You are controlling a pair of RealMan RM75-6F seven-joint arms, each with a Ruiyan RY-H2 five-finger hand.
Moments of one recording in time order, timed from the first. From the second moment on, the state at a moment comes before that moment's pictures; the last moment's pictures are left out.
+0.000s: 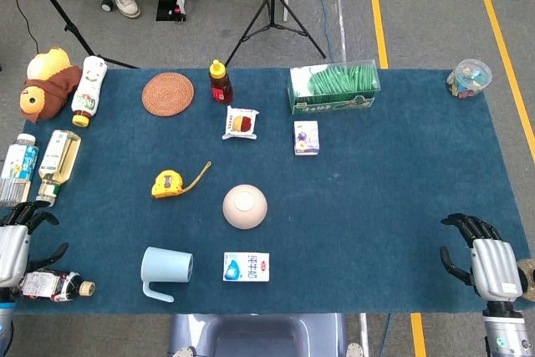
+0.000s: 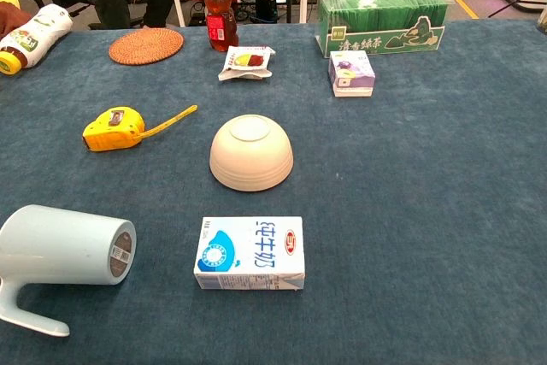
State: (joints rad) left arm -0.07 -1.15 -0.05 -1.71 1.44 1.50 0.12; right arm 0.04 -1.19 0.07 -1.65 -1.52 1.53 0.04
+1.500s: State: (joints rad) left arm -0.39 -1.17 -0.17 -1.65 1.24 1.10 0.41; right arm 0.02 -1.19 0.07 -1.61 -1.49 1.53 0.09
